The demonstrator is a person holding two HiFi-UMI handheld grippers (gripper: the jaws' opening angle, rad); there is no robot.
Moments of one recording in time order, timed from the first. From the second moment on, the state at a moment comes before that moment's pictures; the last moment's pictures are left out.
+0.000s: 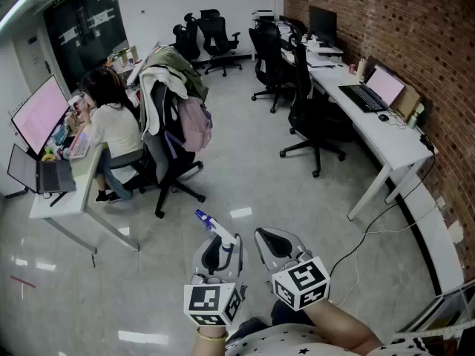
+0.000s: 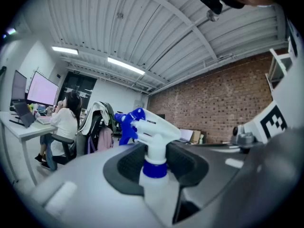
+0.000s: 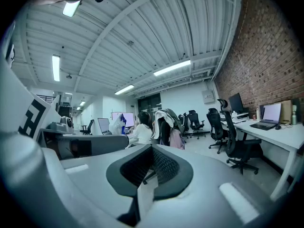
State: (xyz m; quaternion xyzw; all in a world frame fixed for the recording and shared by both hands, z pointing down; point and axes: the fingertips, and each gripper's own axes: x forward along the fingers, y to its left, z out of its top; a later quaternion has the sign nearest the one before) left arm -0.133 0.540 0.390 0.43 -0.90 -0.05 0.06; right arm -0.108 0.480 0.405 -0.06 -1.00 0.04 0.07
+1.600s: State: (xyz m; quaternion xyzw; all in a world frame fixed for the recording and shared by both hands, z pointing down) left arm -0.193 -0.046 0.389 0.68 -0.73 -0.03 0.06; right arm -0.135 -0.091 0.400 0.23 -0.97 0.04 0.05
